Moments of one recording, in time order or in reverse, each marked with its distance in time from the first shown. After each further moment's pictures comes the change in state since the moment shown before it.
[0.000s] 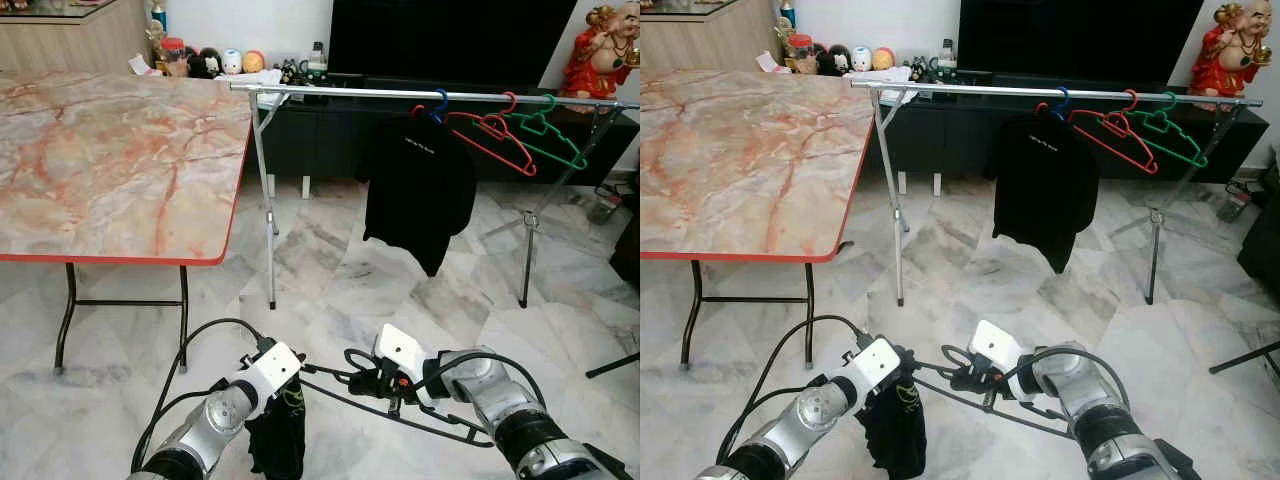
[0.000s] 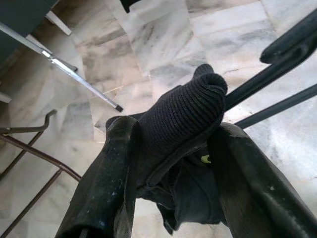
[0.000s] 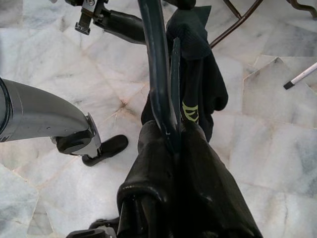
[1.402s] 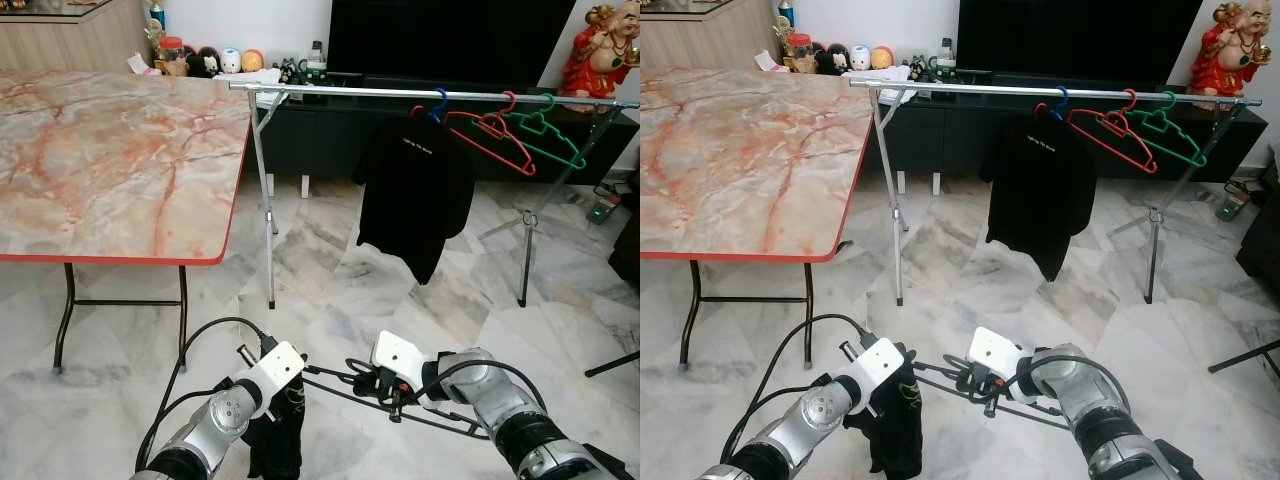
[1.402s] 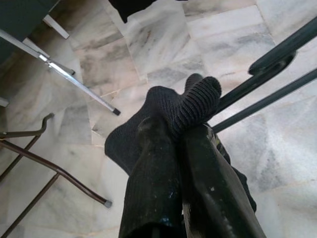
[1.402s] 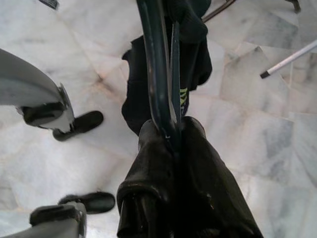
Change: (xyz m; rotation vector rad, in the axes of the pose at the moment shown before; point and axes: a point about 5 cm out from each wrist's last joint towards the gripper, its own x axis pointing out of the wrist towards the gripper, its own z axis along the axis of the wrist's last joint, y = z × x) left arm 0.002 -0.006 0.004 -0.002 -0.012 -0.023; right arm 0.003 -0.001 -0.009 -0.123 0.119 -0.087
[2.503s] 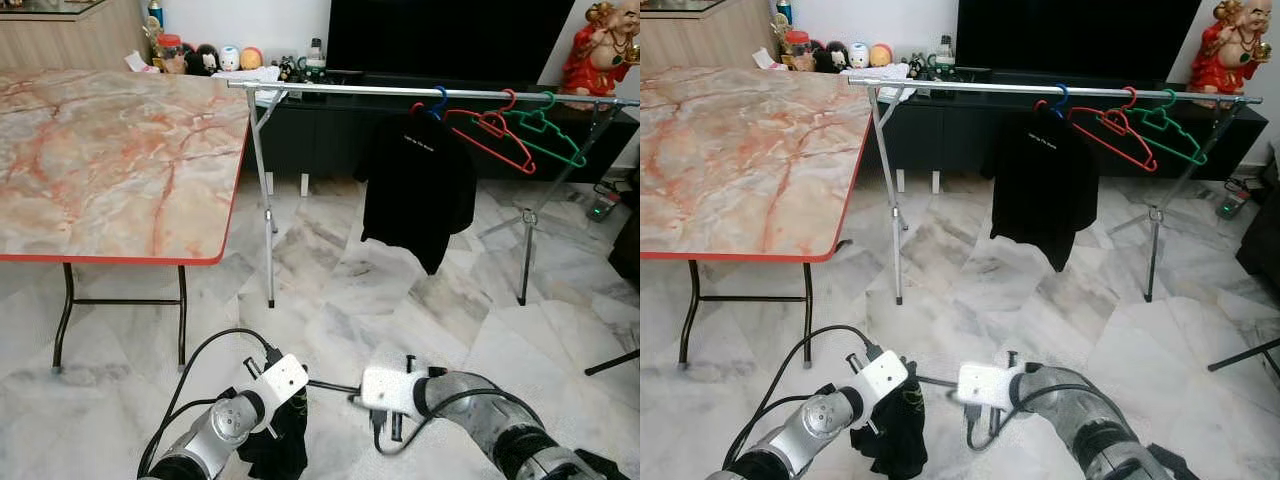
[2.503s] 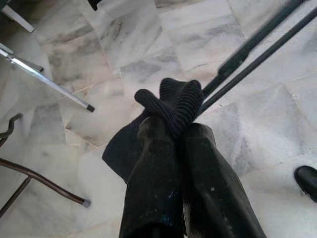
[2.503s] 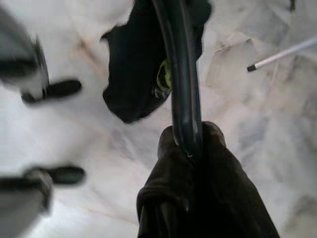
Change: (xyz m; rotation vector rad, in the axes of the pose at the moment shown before) left arm -0.002 -0.012 -0.007 -0.007 0.023 -0.108; right arm 0.012 0.009 -0.018 -0.152 0.100 -0.143
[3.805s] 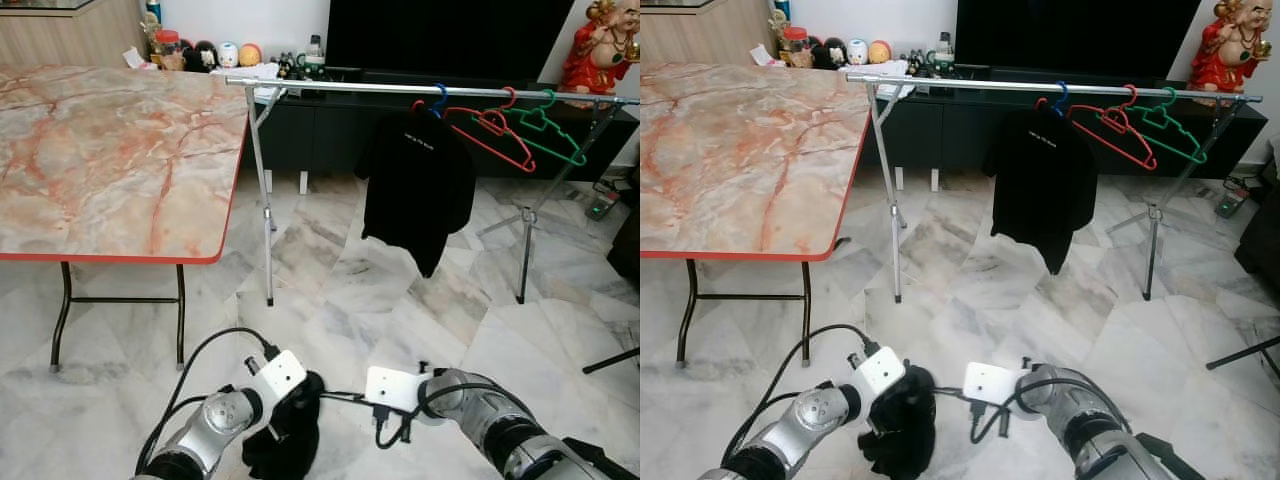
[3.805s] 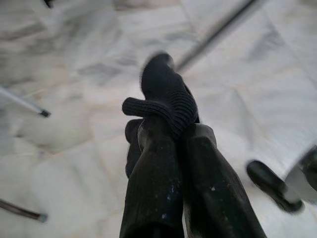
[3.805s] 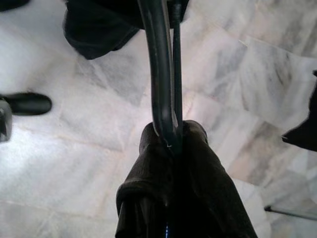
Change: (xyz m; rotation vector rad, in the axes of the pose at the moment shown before) left arm -0.006 0.004 0.000 -0.062 -0.004 -0.210; right arm -0.002 -0.008 -0.019 -0.102 0.319 -0.066
